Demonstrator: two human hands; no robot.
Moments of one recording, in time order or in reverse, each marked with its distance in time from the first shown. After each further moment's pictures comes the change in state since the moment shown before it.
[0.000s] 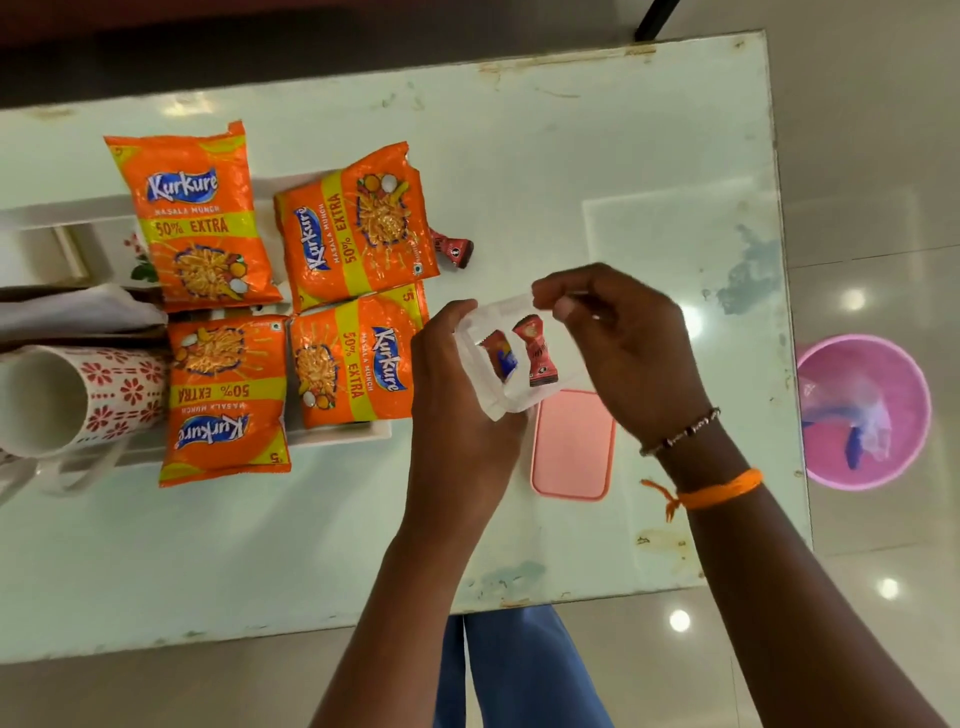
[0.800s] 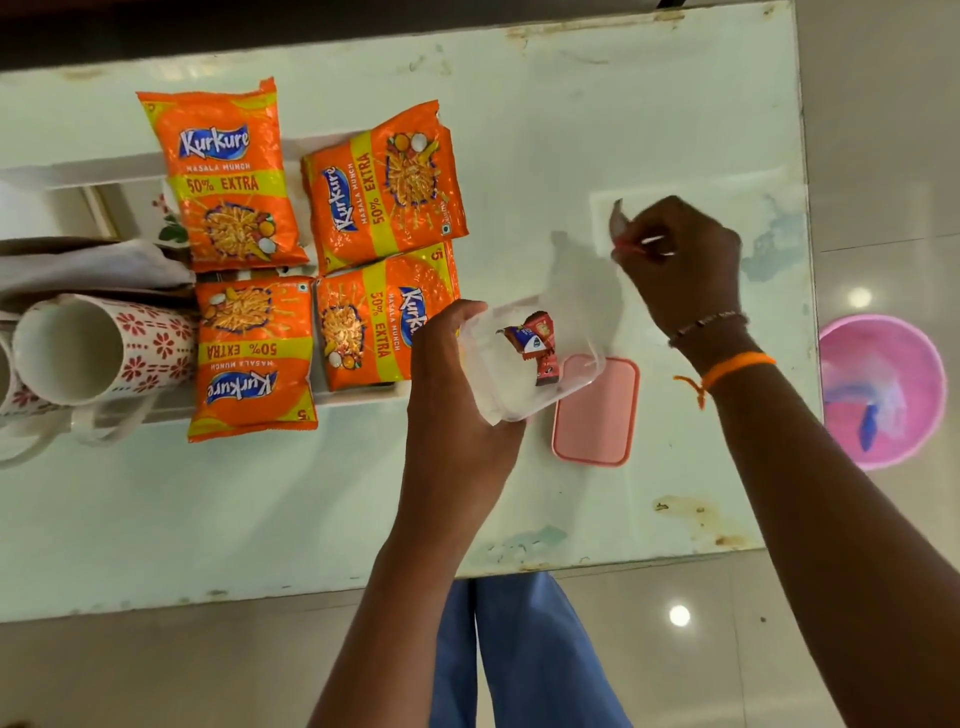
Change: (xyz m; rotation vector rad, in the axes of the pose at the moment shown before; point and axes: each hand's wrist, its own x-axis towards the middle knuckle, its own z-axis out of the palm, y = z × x) left_hand -0.030 -0.018 -0.025 0.012 -0.024 0.037; right_hand 0.036 0.055 -0.007 -0.293 0.229 0.007
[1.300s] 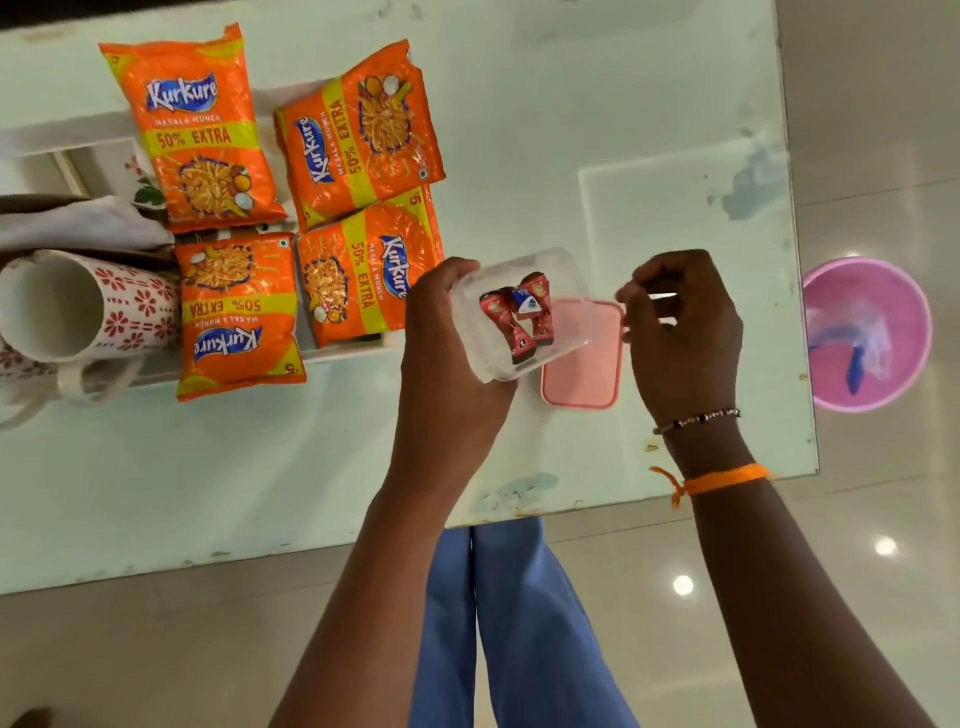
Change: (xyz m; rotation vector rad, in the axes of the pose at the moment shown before) left_hand -0.015 -0.005 0.006 -0.011 -0.043 0.041; right_hand -0.113 -0.018 -0.019 0.220 0.141 0.195
